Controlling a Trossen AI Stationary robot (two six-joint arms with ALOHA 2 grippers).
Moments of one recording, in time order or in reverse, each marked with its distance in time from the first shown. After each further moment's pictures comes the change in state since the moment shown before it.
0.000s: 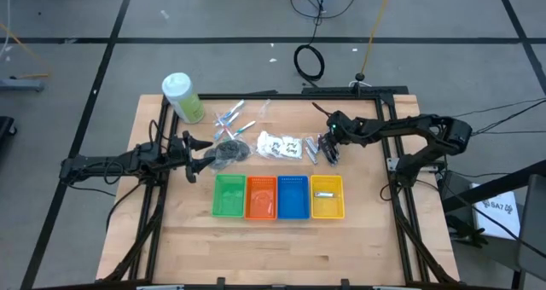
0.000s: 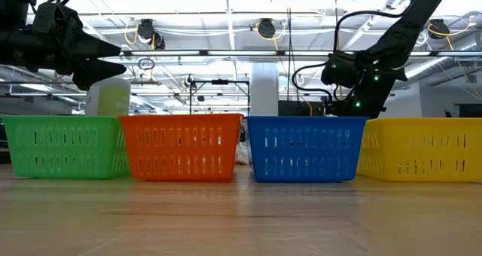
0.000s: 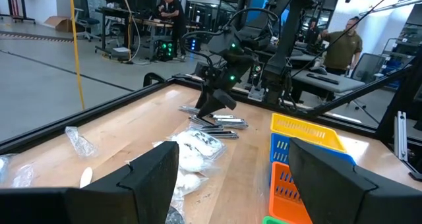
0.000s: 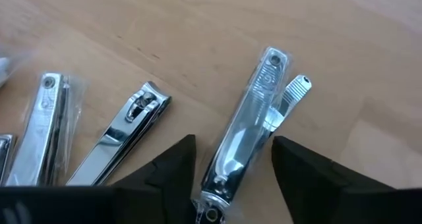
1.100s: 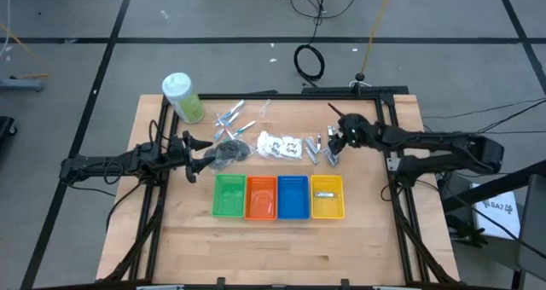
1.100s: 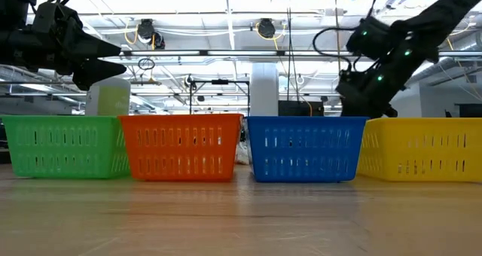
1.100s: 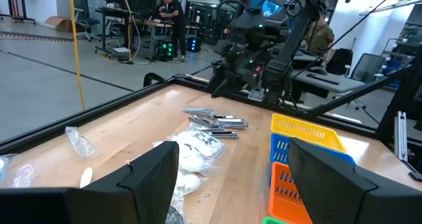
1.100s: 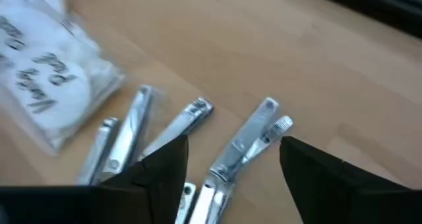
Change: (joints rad) left arm 0.000 0.000 0.000 0.000 0.000 0.000; right arm 0.062 -0.377 -0.117 0.048 -0.061 -0.056
